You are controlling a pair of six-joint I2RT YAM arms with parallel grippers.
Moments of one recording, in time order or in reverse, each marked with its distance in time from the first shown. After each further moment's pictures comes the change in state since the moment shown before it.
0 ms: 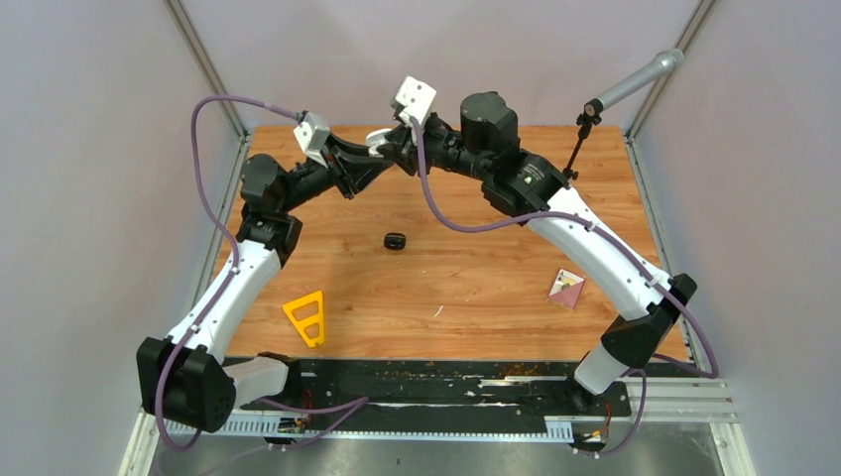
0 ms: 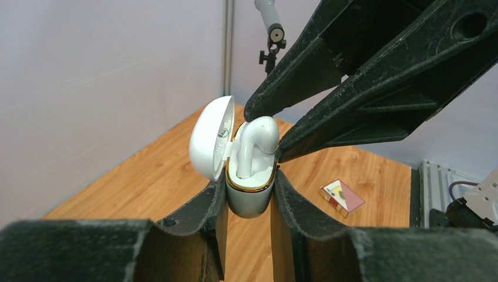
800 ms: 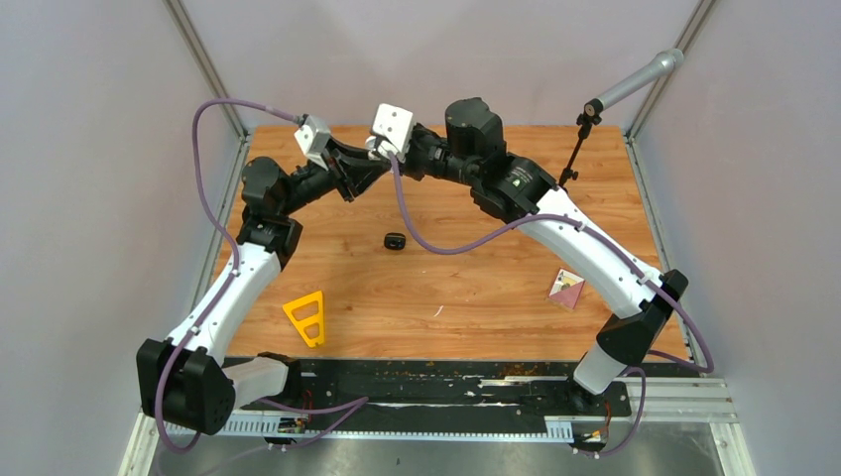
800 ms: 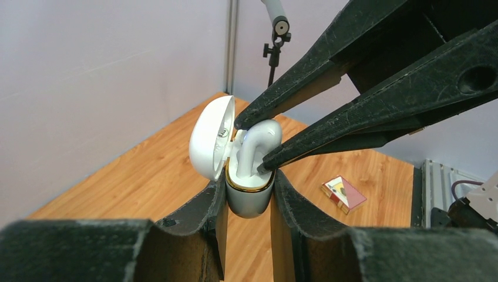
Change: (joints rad) left arm 0.000 -0.011 -0.024 -0.011 -0.014 0.007; right arm 0.039 0.029 0.008 -0.020 0.039 -0.275
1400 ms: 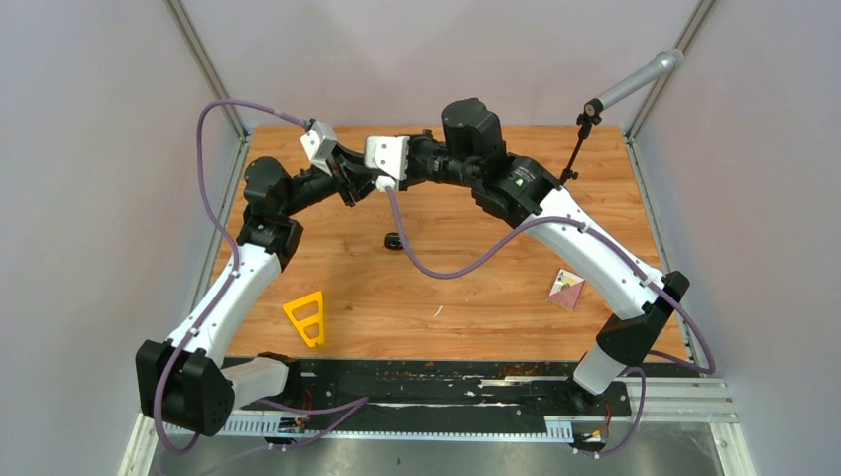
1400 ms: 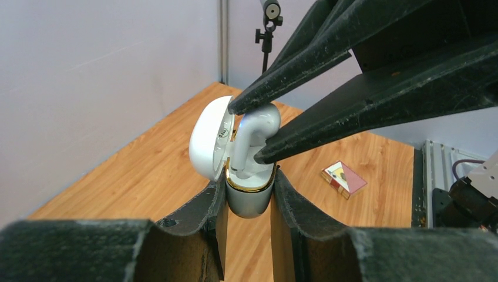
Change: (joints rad) left arm -0.008 -0.005 0.000 -0.048 0.034 0.066; right arm 0.016 0.002 0.038 -0.109 -0.043 -0.346
